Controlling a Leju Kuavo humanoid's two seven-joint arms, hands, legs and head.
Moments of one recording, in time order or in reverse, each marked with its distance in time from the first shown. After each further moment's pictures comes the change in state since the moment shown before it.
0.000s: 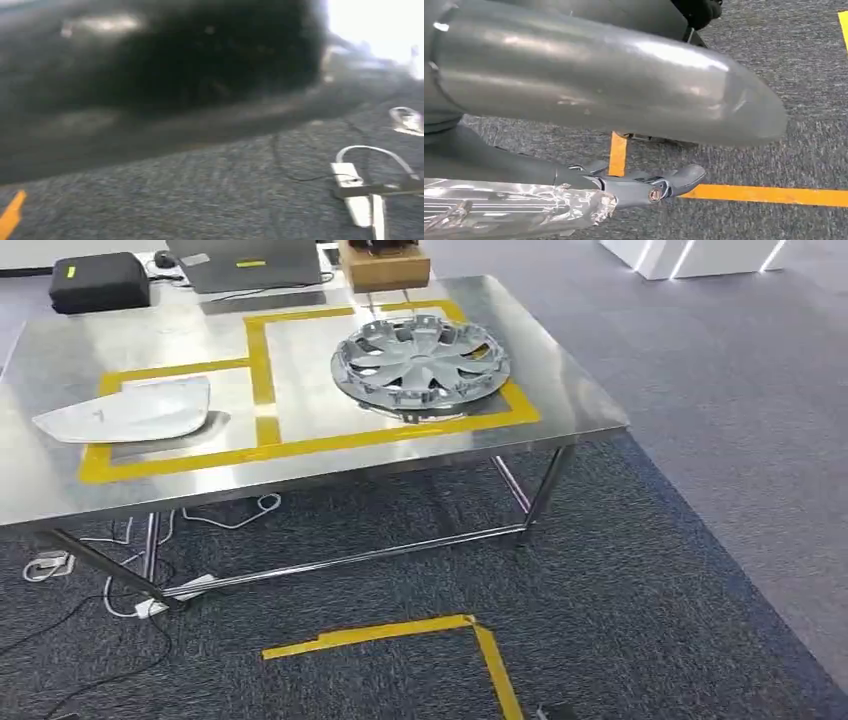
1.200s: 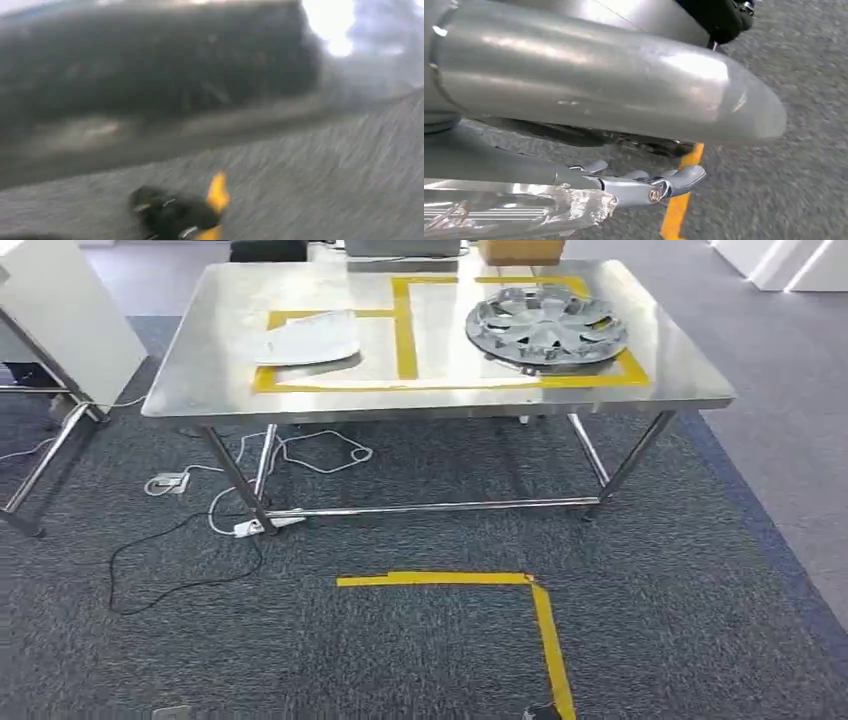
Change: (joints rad) left arm -0.030 -0.051 -0.064 0.260 -0.264 -0.037 0.211; right arm -0.001 0.023 0.002 0.005 0.006 -0.006 0.028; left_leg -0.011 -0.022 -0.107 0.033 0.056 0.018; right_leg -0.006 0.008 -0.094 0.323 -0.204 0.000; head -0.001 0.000
